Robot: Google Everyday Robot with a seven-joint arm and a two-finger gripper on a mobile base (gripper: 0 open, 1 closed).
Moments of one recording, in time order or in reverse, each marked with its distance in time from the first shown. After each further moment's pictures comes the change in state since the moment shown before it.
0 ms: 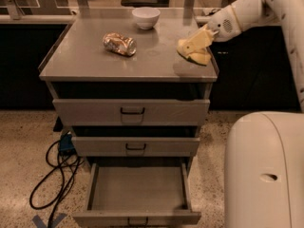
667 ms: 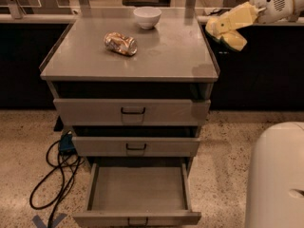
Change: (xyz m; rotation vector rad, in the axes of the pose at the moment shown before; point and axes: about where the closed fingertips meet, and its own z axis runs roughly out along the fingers) arm -0.014 0.046 -0.113 0.033 -0.123 0.065
